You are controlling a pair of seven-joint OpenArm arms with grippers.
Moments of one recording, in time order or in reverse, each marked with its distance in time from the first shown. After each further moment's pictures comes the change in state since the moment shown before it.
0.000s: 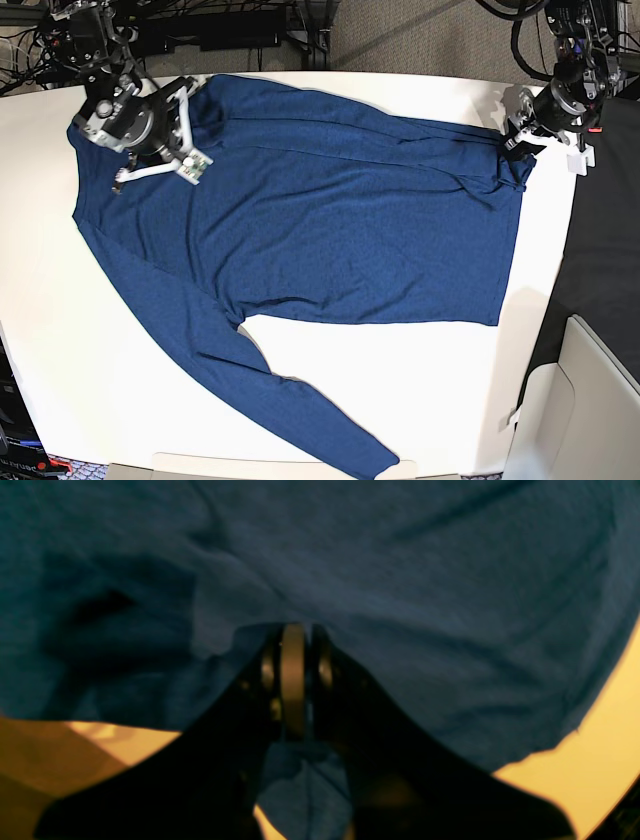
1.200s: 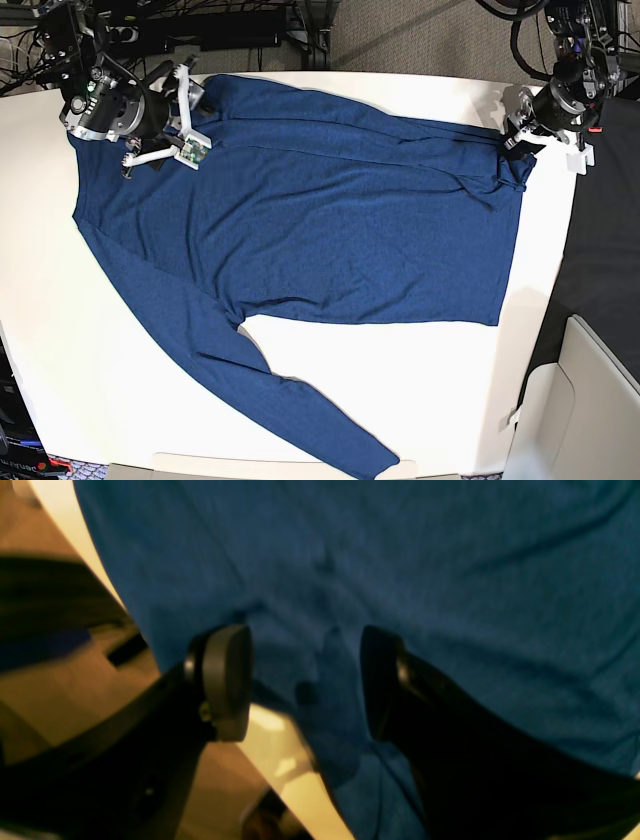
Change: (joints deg) left arm 0.2 0.1 -0.1 0.0 -0.2 0.0 0.0; right arm -2.3 7.3 -3.2 4.2 20.6 -0.3 -4.0
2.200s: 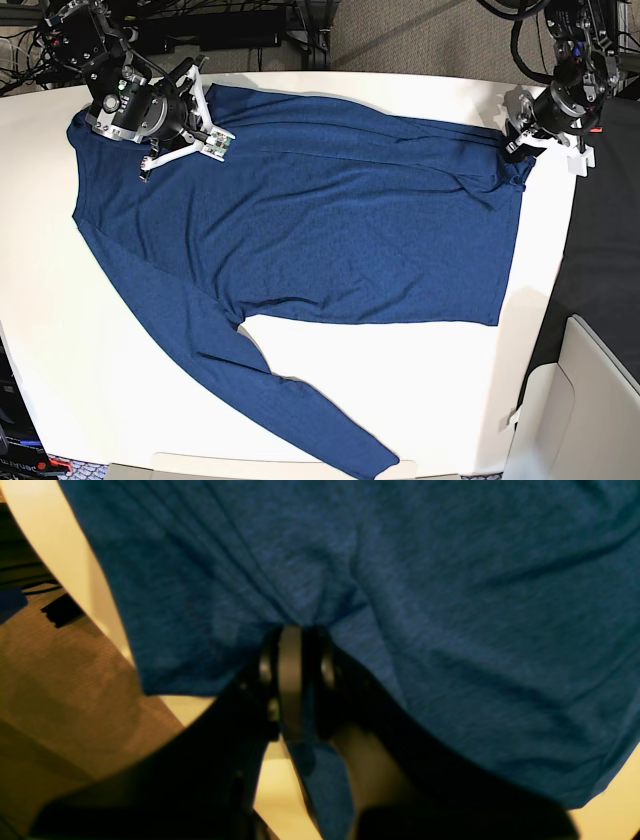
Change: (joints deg) left arm -1.3 0.2 0.0 -1.8 0.0 0.0 -0.2; right arm 3.2 -1.6 -7.4 -1.5 -11.6 0.1 0.5
